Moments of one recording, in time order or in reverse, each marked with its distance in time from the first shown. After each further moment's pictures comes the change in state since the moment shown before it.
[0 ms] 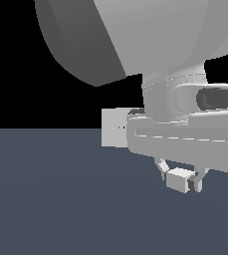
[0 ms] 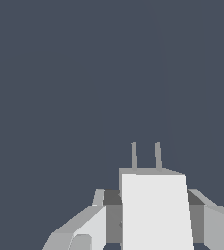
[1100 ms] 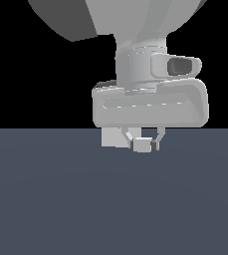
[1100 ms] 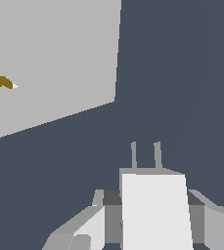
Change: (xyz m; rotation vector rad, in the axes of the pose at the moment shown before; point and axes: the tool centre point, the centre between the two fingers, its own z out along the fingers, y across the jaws) arm -0.008 -0.062 -0.057 0.101 0.006 -0.490
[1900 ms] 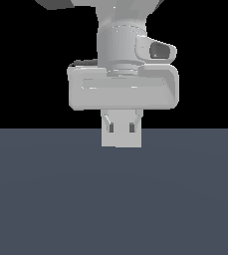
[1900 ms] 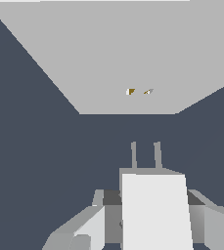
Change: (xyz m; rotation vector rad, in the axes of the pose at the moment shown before) arm -0.004 -0.041 -0.034 0.067 -0.003 -0.309
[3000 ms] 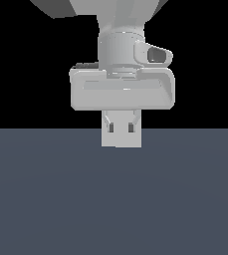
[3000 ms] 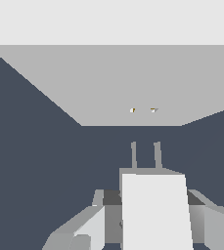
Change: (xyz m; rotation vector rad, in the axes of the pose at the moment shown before) arm 0.013 -0.002 0.002 0.003 -0.002 -0.010
